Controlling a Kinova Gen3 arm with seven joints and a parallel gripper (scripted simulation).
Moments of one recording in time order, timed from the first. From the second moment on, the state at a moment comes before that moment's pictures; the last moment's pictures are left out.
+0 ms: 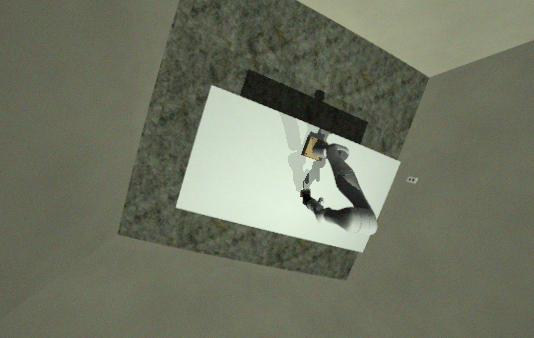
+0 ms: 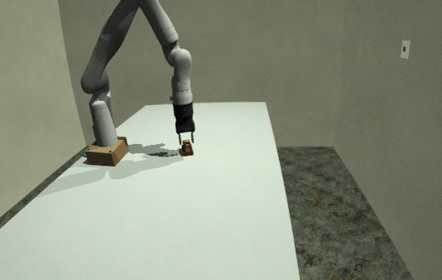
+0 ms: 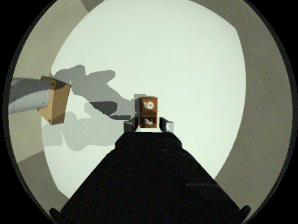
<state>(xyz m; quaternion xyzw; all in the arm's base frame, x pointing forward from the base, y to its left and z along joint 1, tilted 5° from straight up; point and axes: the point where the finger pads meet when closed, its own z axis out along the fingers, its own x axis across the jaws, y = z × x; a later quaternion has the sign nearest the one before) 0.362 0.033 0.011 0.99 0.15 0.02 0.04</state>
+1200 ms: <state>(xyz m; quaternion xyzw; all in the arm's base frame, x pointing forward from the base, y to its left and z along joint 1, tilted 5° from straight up) 0.363 0.030 -0.018 0.99 0.15 0.02 0.04</state>
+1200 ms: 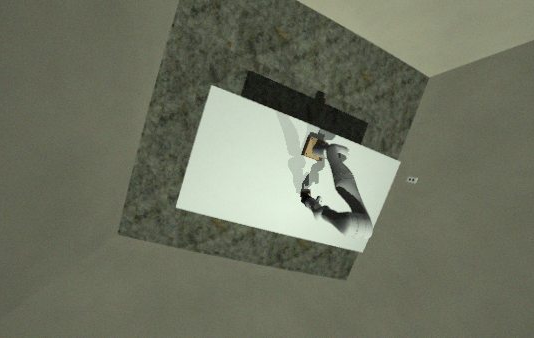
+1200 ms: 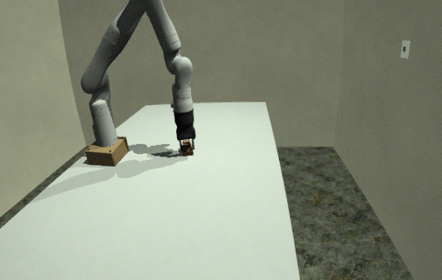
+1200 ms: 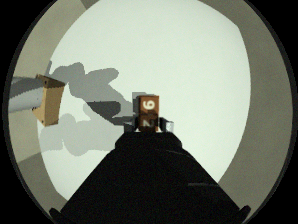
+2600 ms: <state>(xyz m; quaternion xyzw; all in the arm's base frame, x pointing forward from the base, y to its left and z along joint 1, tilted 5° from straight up) 0.363 0.030 -0.019 0.99 0.15 0.02 0.04</state>
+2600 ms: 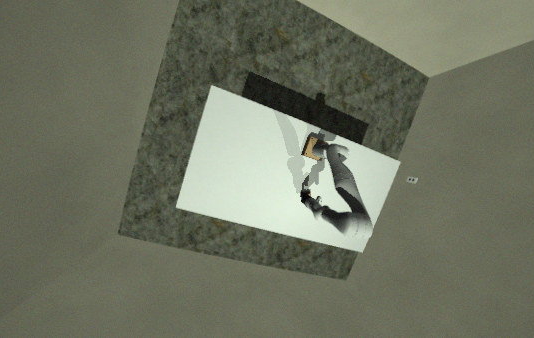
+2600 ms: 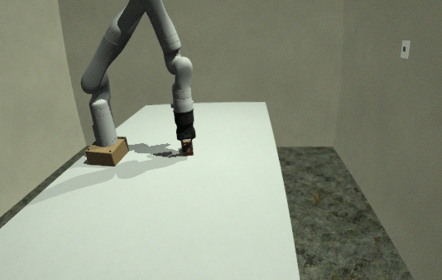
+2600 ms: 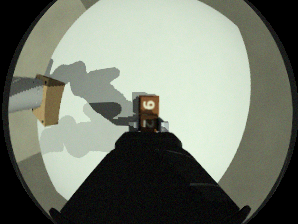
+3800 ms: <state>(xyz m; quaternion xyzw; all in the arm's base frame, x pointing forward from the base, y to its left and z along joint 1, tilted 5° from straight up) 0.354 0.035 0.003 0.99 0.16 0.01 0.04</state>
